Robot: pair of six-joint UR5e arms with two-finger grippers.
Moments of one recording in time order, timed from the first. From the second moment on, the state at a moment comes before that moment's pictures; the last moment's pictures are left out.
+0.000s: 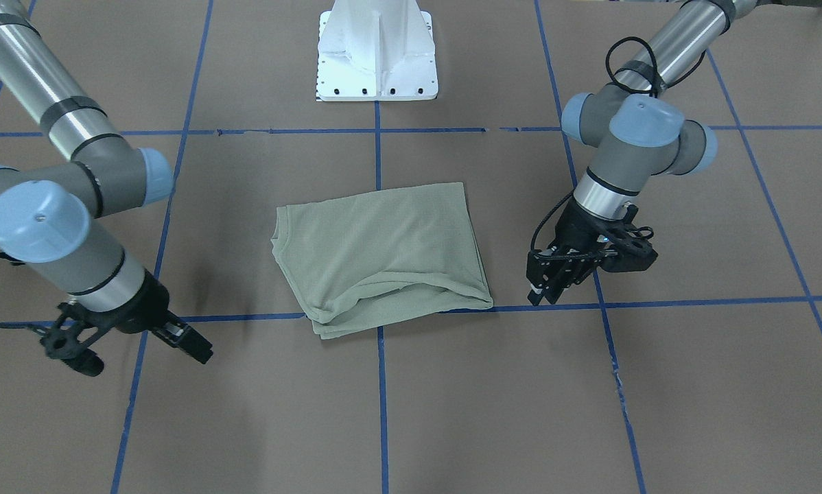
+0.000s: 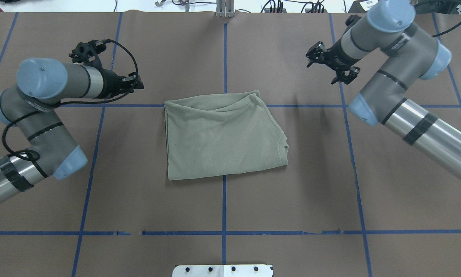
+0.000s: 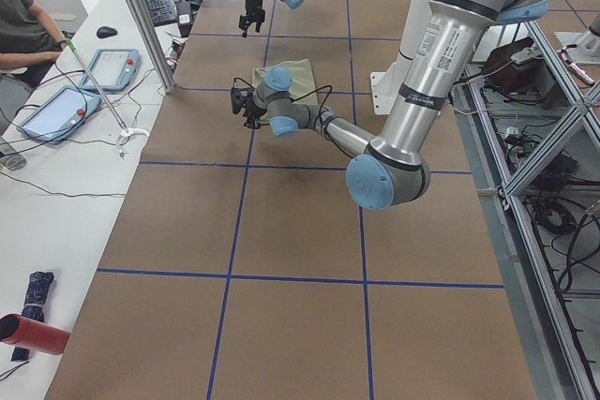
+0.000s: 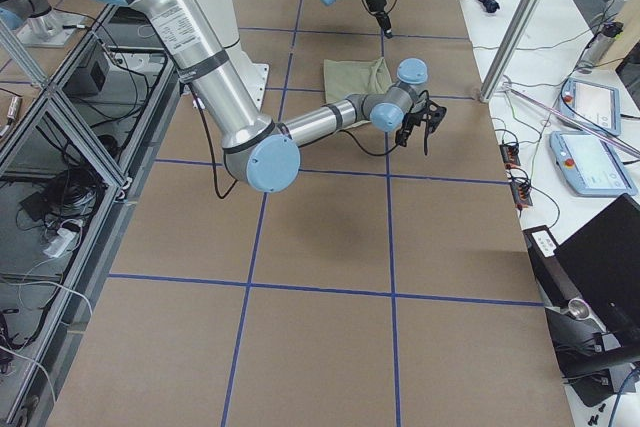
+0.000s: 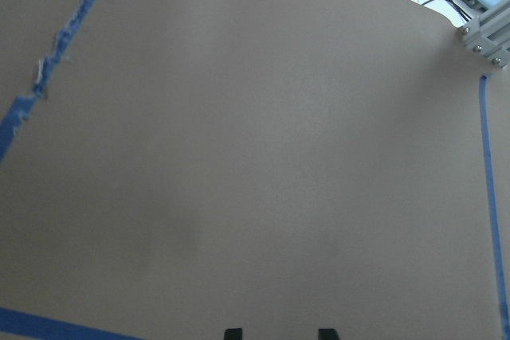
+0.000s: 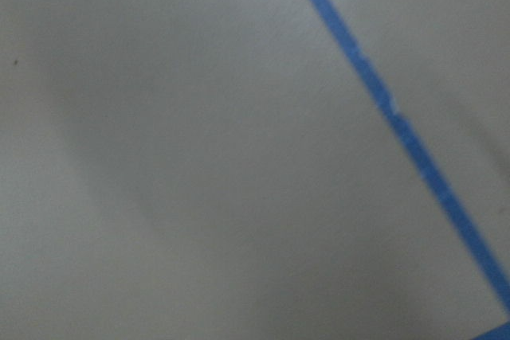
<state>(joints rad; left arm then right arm) -0.81 -1.97 -1.51 -2.38 -1.84 -1.33 0.98 -1.04 1.34 -1.07 2.15 1.46</state>
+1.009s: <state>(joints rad) -1.40 -1.77 -1.52 -2.07 -2.32 -0.17 1.43 -1.38 1.43 -1.36 2.37 0.26</state>
